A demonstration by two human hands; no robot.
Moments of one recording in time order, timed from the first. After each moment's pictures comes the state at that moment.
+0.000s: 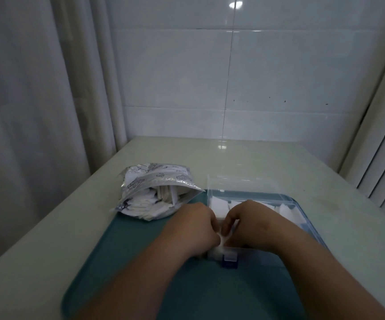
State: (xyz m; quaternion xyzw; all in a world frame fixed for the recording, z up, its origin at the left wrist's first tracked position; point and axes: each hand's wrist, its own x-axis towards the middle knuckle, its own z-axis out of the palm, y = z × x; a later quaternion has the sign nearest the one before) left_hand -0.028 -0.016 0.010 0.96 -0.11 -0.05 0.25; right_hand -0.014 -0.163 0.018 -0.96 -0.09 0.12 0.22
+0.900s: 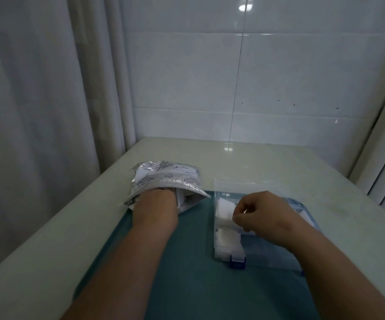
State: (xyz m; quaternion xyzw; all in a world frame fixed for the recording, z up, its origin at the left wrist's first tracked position) left_hand 0.003 0.039 -0.007 0.99 0.11 0.10 0.08; right_hand -0.014 -0.171 0.023 -0.94 -0.07 0.03 0.32
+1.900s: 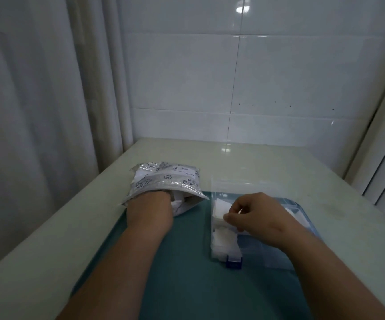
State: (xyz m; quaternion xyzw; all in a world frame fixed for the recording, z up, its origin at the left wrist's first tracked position) left_hand 0.009 0.049 -0.014 0.99 0.08 0.12 0.08; right_hand -0.011 -0.172 0.016 -0.94 -0.08 0.01 0.32
